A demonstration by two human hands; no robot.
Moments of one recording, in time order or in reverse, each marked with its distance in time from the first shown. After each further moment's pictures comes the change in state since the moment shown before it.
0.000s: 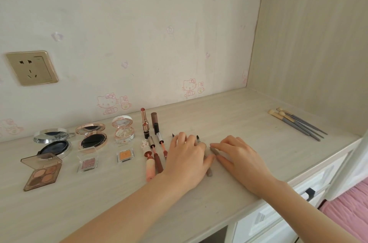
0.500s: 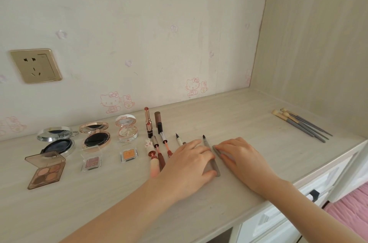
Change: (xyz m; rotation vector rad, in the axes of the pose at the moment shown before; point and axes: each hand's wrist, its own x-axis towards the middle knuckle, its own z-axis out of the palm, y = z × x) left_hand -0.014 -0.013 -0.014 -0.160 -0.129 0.213; right_hand 0.005 -0.002 0.003 0.012 0.034 -0.040
